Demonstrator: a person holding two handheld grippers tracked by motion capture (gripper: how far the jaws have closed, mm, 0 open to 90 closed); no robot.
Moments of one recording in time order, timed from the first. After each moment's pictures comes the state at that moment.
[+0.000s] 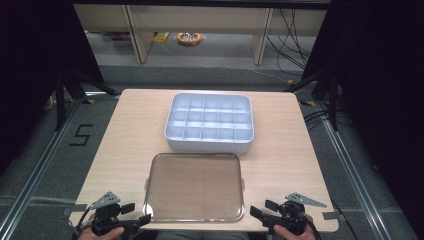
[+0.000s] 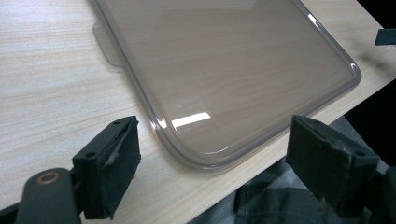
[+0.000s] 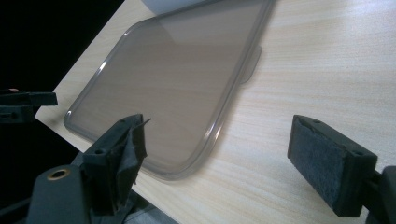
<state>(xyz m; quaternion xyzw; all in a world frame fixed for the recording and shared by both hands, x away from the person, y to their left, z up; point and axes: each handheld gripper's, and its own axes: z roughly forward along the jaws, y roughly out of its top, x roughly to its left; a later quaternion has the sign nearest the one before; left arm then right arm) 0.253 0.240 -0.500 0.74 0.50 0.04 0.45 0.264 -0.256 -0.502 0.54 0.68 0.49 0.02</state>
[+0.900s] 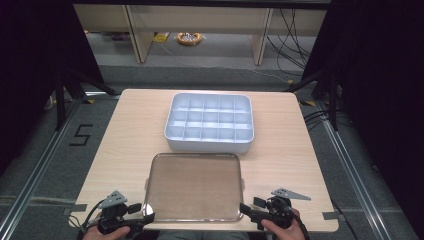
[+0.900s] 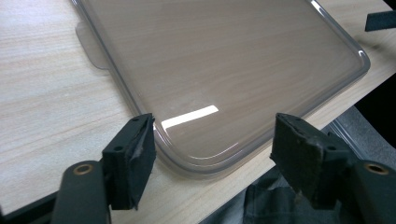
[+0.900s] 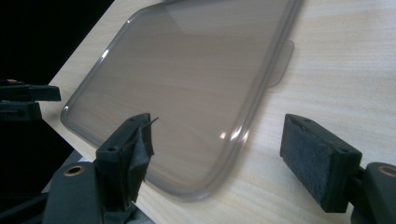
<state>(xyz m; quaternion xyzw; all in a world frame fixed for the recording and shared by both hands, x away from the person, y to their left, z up) 0.258 0.228 -0.502 0.76 0.49 0.04 0.43 0.279 -0.228 -0.506 0.53 0.70 0.48 0.00</state>
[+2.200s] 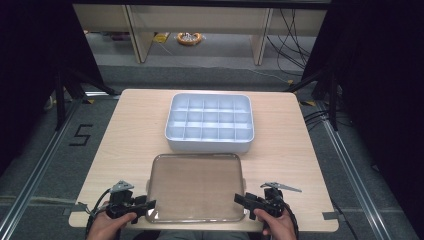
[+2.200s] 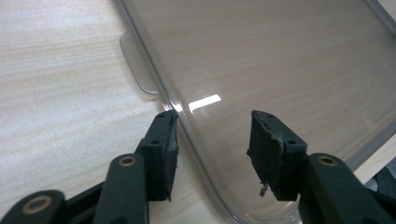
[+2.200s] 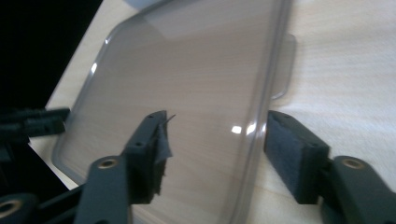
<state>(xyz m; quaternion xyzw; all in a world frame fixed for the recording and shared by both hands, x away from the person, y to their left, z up) 0.290 0.222 -0.511 0.77 0.51 0.06 0.38 0.304 -0.214 -0.519 0.61 0.64 0.47 -0.05</state>
